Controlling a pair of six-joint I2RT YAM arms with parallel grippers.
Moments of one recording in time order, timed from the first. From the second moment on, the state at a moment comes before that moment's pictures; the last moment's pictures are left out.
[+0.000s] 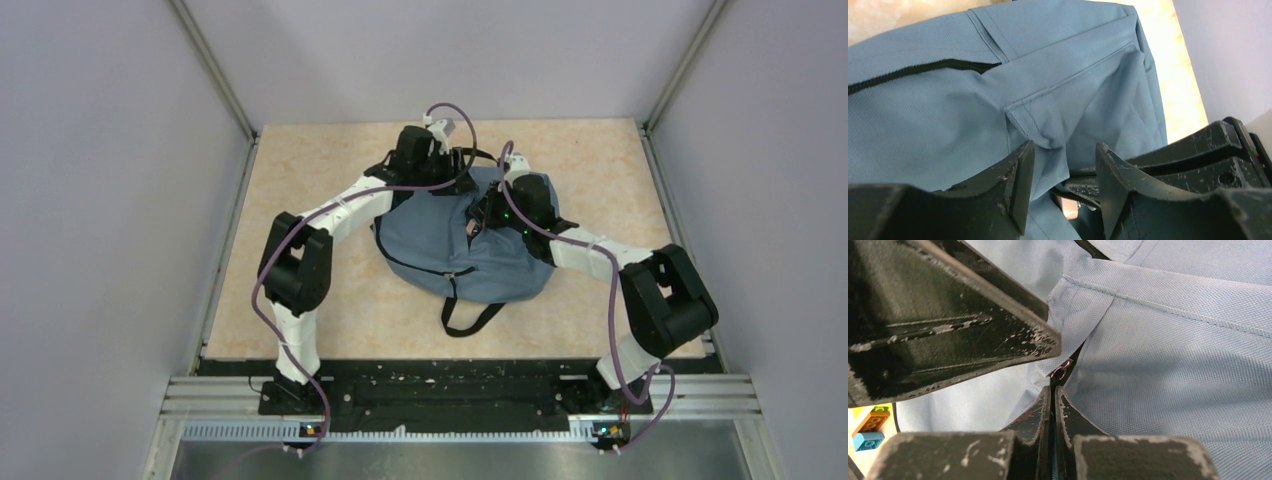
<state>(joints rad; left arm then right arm) -0.53 1.95 1.55 -0.12 0.38 -0.50 0.50 1.59 0.88 0.31 -0.13 0.41</state>
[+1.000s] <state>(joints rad) -0.59 2.02 1.63 -0.24 0.21 -0.46 0.50 1.60 0.88 0.32 -0.13 0.40</state>
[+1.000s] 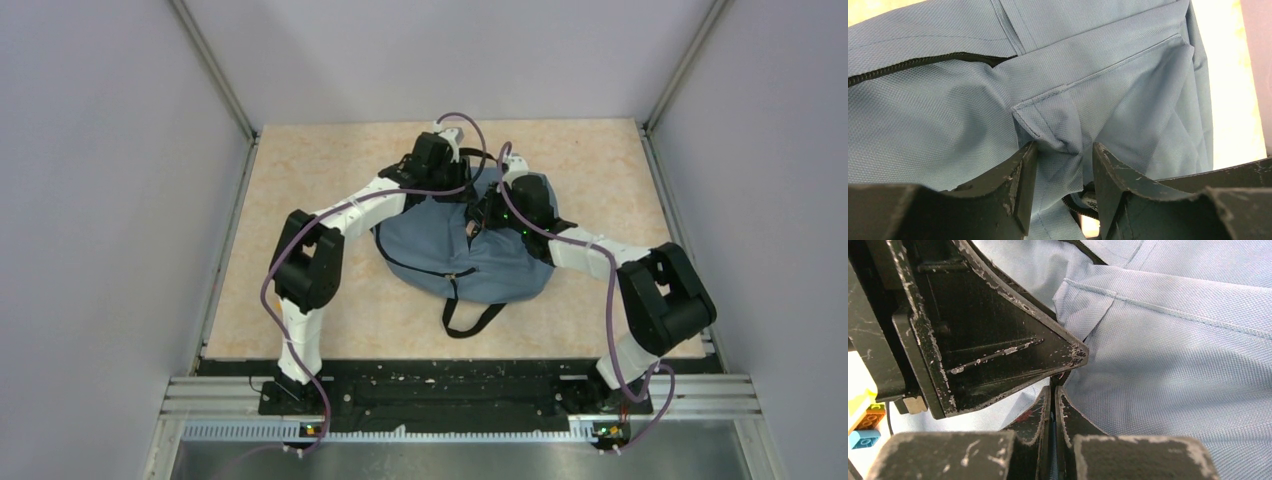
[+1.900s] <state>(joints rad) -0.52 1.99 1.47 0.06 0.26 -0.72 0.50 1.60 1.06 0.10 -0.19 0.19</state>
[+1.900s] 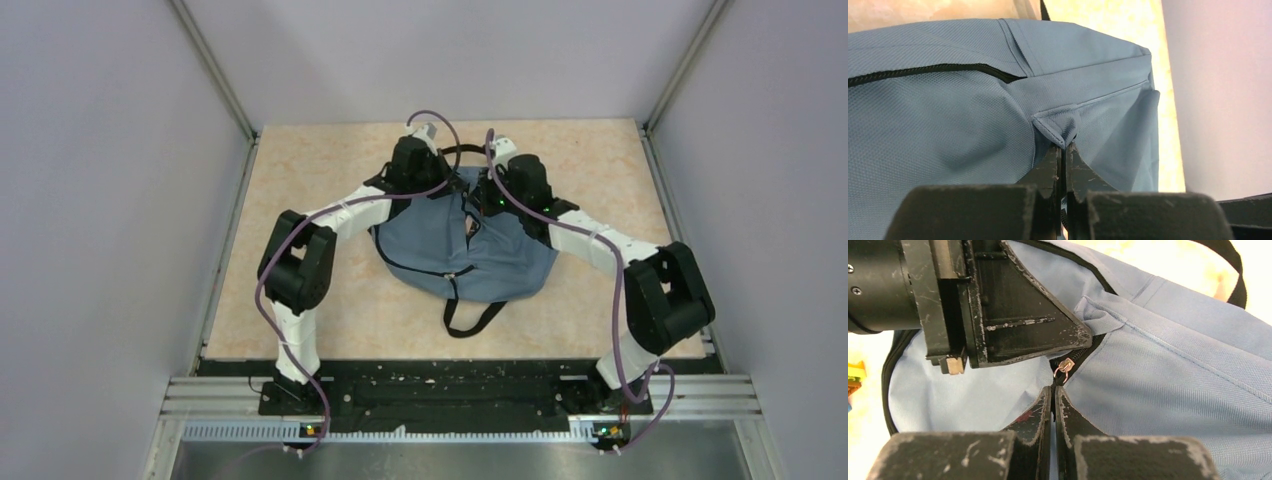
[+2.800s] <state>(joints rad) -0.41 1.86 1.34 0.24 0.31 -0.75 0.61 1.48 1.13 -0.17 -0.14 0.11</state>
